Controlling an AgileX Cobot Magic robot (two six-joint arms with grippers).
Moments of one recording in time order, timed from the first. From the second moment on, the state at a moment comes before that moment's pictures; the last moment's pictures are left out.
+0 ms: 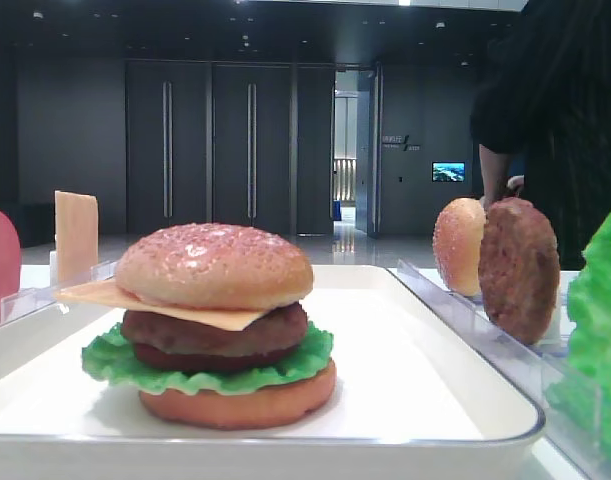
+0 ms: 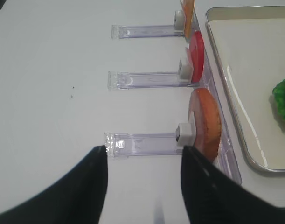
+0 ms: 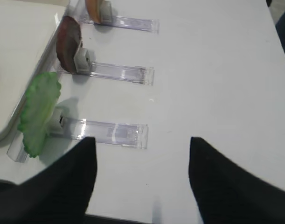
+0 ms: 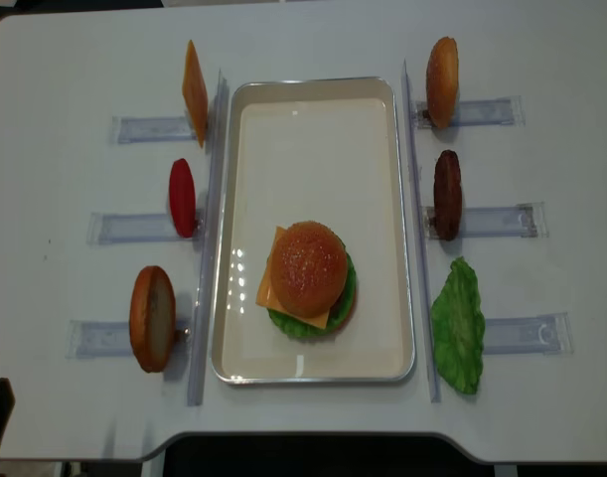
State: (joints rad) left arm 0.09 -0.02 -0.47 -0.06 1.11 0.09; right arm -0.03 0.00 -0.56 0.15 1.23 -0.23
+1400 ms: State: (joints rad) left arm 0.09 -0.02 -0.47 -0.06 1.11 0.09; right arm 0.06 -0.01 -0.51 0.05 1.14 -0.04
